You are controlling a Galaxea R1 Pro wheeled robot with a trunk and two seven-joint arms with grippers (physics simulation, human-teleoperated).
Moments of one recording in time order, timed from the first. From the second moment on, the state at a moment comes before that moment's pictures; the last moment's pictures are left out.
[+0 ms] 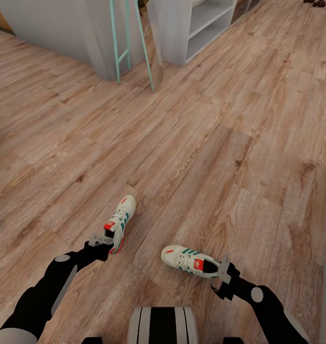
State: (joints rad) left arm -0.45 0.19 -0.07 -1.14 0.03 0.42 -0.37; right arm -0.36 -0.07 -0.14 -0.97 0.91 -0.13 0.62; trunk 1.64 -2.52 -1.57
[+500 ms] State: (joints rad) left arm -0.45 0.19 -0.07 -1.14 0.04 0.42 -0.37; right arm -0.36 -0.07 -0.14 -0.97 0.91 -0.13 0.62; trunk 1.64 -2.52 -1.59
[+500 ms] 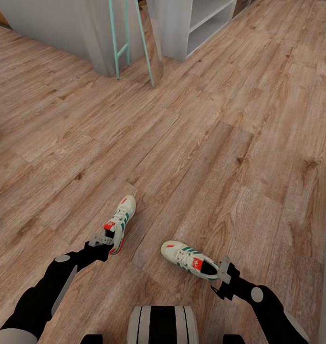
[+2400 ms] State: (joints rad) left arm -0.45 0.19 -0.07 -1.14 0.03 0.42 -0.37; right arm -0.36 -0.07 -0.19 -0.97 0.91 -0.13 0.62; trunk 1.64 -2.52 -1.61
